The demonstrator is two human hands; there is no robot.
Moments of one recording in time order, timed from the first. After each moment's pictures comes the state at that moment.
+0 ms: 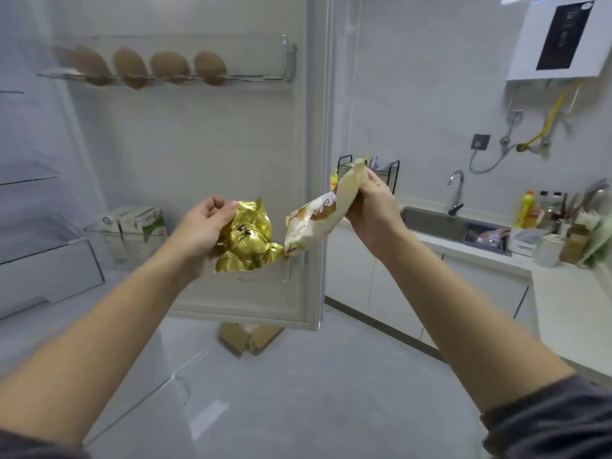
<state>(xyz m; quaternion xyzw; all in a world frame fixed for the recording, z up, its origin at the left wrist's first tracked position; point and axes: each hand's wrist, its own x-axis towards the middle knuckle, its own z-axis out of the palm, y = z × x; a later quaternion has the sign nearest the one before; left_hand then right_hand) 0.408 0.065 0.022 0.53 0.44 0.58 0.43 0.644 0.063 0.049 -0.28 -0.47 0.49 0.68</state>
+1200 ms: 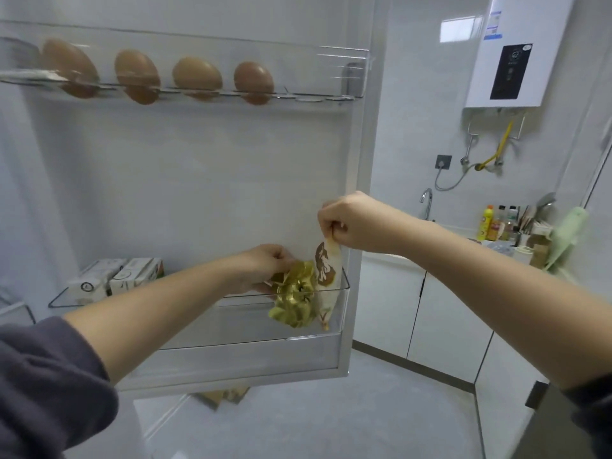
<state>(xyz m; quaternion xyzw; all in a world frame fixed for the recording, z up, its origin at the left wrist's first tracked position) 0.395 0.229 0.005 0.72 0.46 0.22 0.46 0.588 0.165 0.076 -0.46 -0.86 -0.14 0.18</state>
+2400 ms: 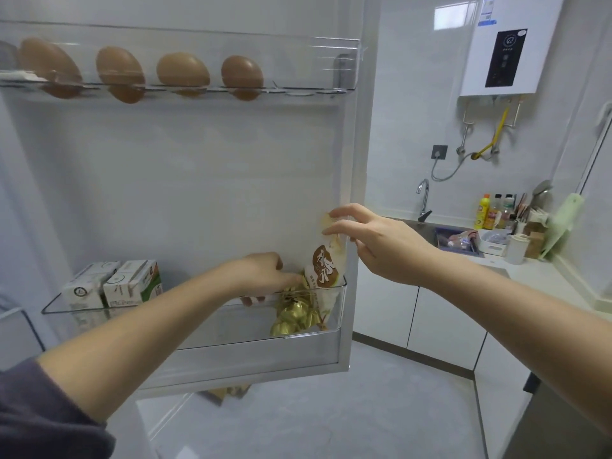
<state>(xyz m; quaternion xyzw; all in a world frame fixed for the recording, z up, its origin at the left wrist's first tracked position) 0.395 0.197 0.021 0.81 0.55 0.04 0.21 0.614 0.132 0.039 -0.53 -0.81 -0.16 0.16</state>
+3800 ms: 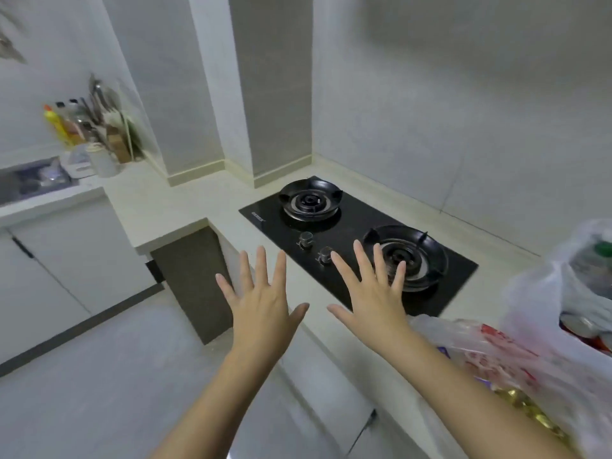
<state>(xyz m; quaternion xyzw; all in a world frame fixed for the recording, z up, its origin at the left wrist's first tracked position) 0.892 -0.302 -0.177 0.99 0.06 0.07 0.04 0.926 -0.477 -0.192 -0.99 -0.14 -0.08 0.04</state>
